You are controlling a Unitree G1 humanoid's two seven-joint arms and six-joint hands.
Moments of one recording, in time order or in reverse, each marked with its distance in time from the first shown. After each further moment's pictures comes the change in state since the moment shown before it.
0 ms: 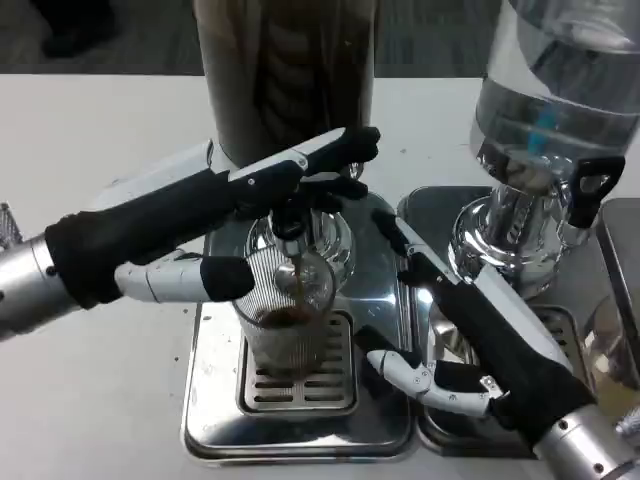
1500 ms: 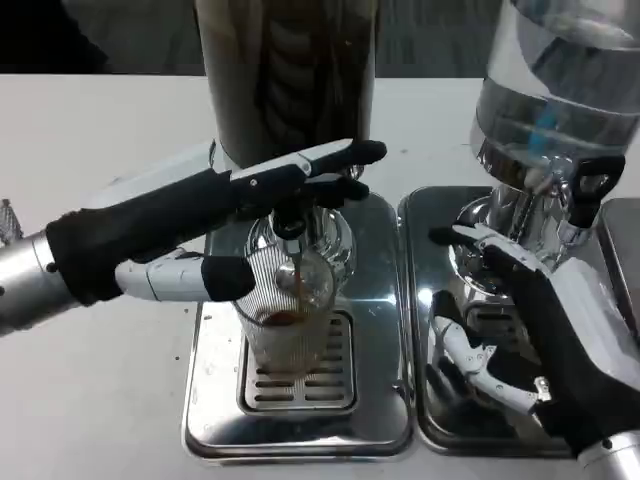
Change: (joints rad) left arm -0.016 0.000 0.004 0.012 0.005 0.003 -0.025; right arm 0.145 0.063 -0.042 -0.179 -0.289 0.108 -0.214
